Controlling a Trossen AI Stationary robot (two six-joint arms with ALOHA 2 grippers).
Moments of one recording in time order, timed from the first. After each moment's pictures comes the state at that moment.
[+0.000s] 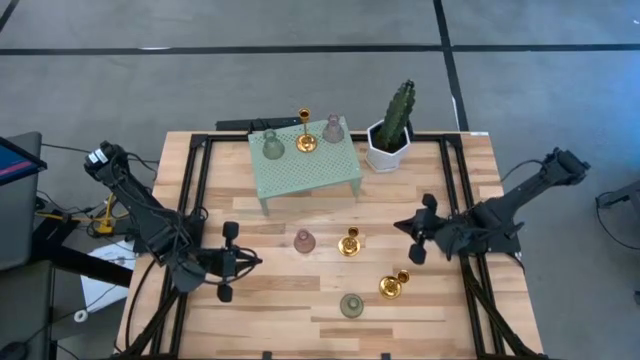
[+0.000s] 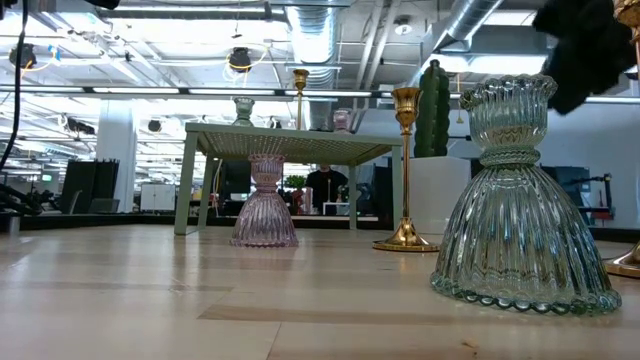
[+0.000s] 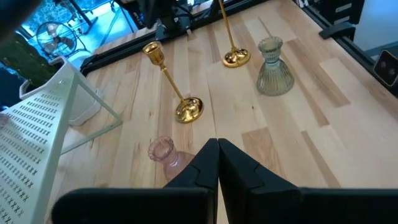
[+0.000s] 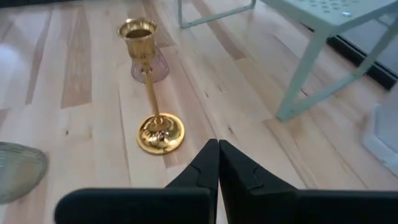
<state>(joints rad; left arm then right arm) -0.86 0.87 0.70 -0.31 -0.82 -0.08 0.55 0.80 0.44 -0.36 0.73 0.51</state>
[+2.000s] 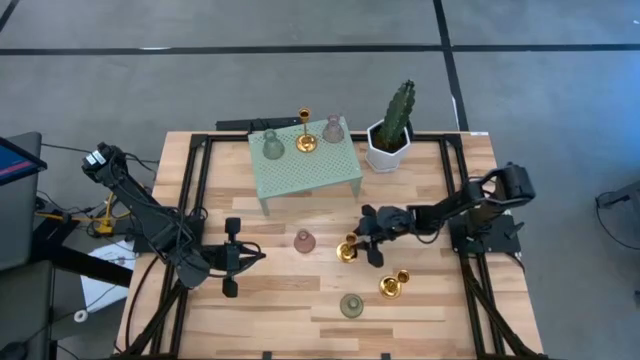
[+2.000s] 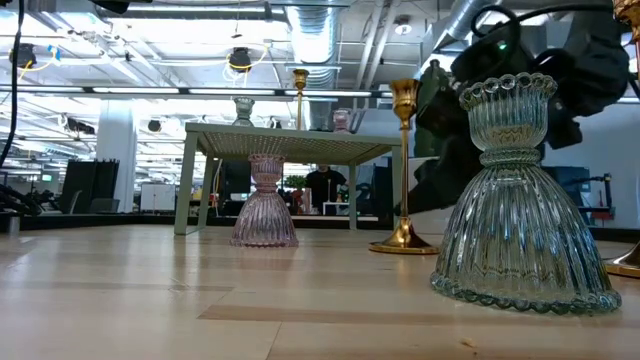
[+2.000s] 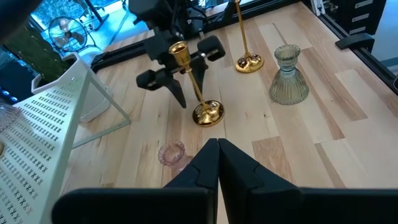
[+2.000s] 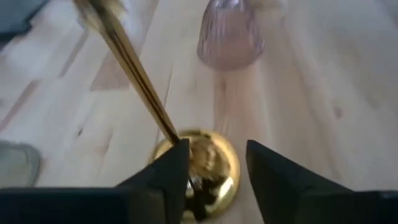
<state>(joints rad) -0.82 0.87 0.70 -0.28 -0.82 -0.08 0.07 1.67 0.44 0.66 -0.09 0.15</state>
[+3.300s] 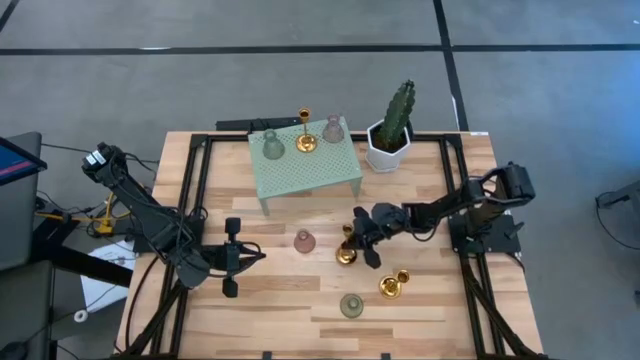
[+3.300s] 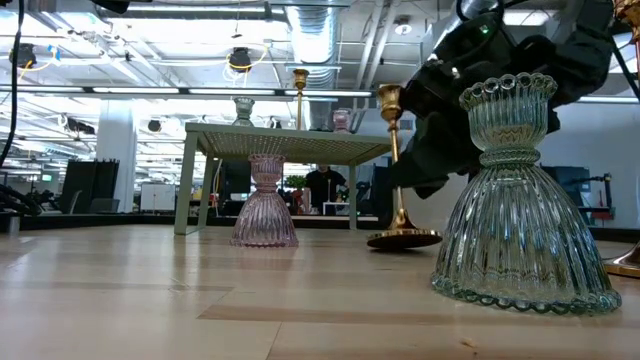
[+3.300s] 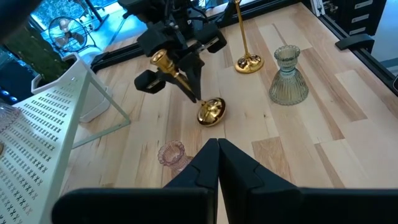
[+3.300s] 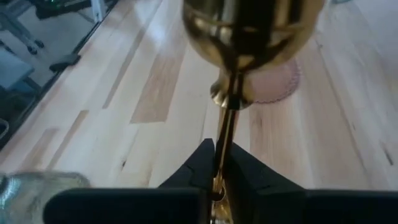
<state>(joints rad) -0.82 0.87 0.70 -0.27 -0.82 -0.08 0.05 1.66 0.52 0.63 -0.21 0.21</state>
